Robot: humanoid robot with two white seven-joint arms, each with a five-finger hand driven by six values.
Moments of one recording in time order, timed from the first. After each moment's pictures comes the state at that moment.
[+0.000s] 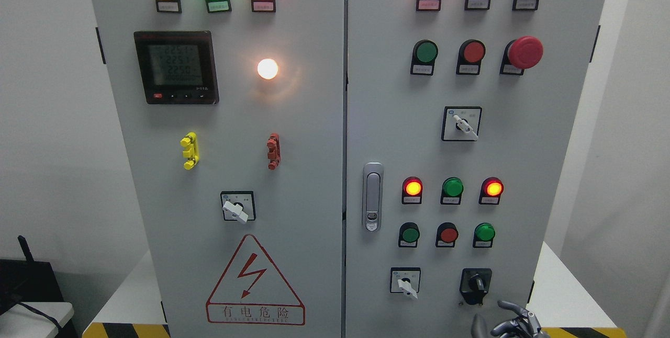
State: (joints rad) left arm 0.00 -0.09 0.08 0.06 0.00 -0.16 0.05; right arm -0.11 0.12 0.00 -1.63 0.25 -0.04 -0.42
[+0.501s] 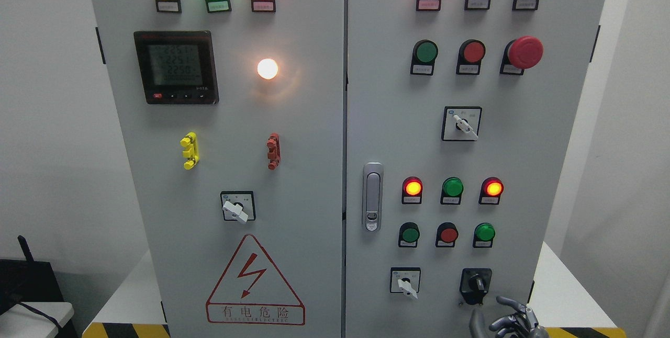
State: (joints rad) left arm 0.00 -0.09 0.08 0.06 0.00 -0.16 0.05; right arm -0.14 0.12 0.00 -1.58 0.26 -0.03 -0.44
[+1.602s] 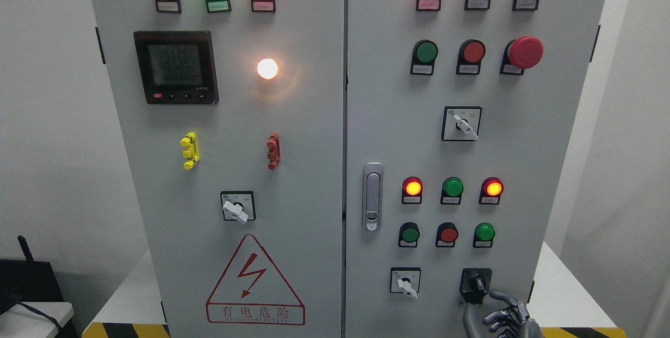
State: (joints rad) left arm 0.00 -0.09 0.08 0.06 0.00 -0.16 0.05; right arm -0.19 0.13 0.00 -1.53 0.28 -0.01 -0.44
